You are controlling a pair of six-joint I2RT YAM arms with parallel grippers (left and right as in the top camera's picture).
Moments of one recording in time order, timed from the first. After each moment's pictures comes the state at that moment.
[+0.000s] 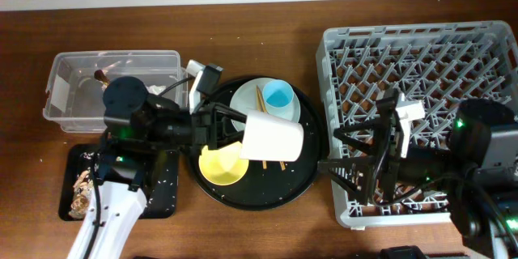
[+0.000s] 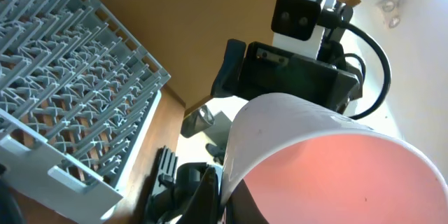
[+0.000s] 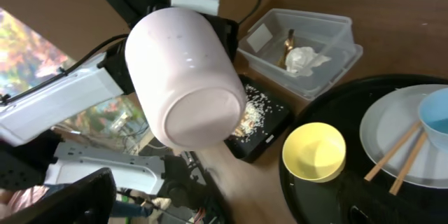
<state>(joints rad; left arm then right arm) -0.21 1.17 0.91 0.24 1.41 -0.88 0.06 0.89 1.23 -0.94 -1.10 0.09</state>
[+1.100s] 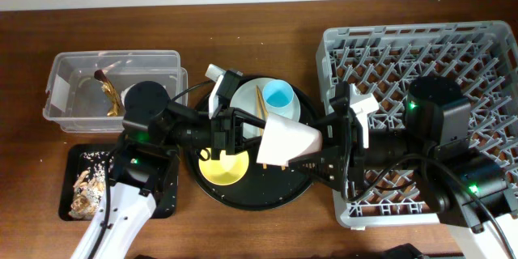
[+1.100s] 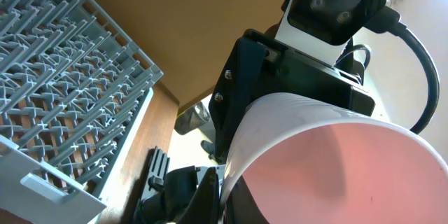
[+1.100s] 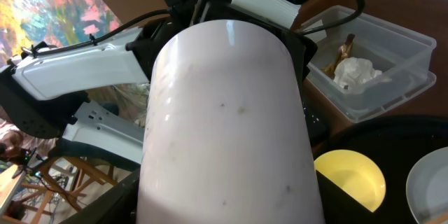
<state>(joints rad) -0.33 1.17 0.91 0.25 1.32 -0.91 0.30 1.01 1.23 -0.75 -1.10 0.04</state>
